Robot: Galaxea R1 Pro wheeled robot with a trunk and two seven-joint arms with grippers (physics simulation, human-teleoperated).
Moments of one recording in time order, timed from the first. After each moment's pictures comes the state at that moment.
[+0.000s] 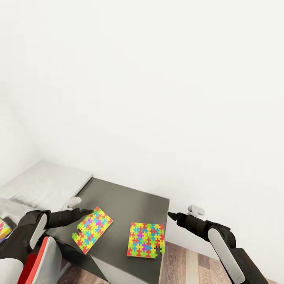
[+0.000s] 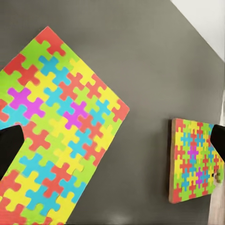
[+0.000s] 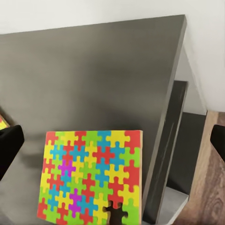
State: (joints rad) left arm -0.54 0.27 0.21 -0.92 0.17 0.90 -0.71; right arm -0.28 -0.14 0.16 -1.43 -0.76 0.73 -0.11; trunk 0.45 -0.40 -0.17
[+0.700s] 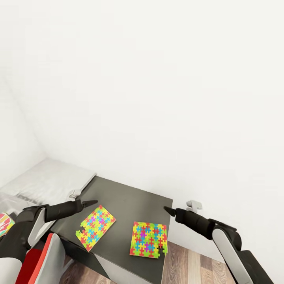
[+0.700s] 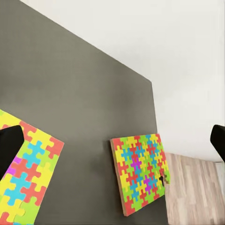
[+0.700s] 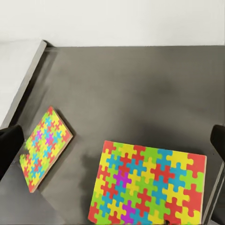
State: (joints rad) left arm -0.54 0.27 0.20 -1.01 0.17 0.81 -0.99; right arm -0.25 -0.16 0.15 -1.55 -0.78 0.72 0.04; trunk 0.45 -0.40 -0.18
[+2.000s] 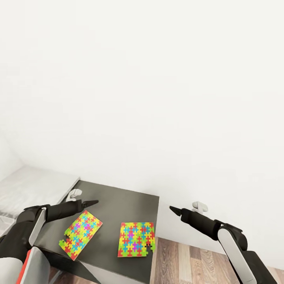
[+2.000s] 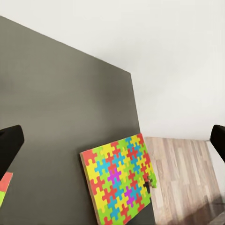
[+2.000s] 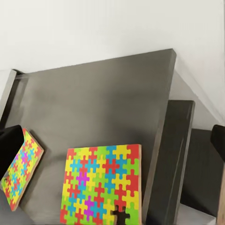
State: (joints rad) left arm -0.54 0.27 0.20 -1.02 0.16 0.80 -1.00; right arm -0.25 -0.16 0.07 -1.49 -0.78 0.73 0.08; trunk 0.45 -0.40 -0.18
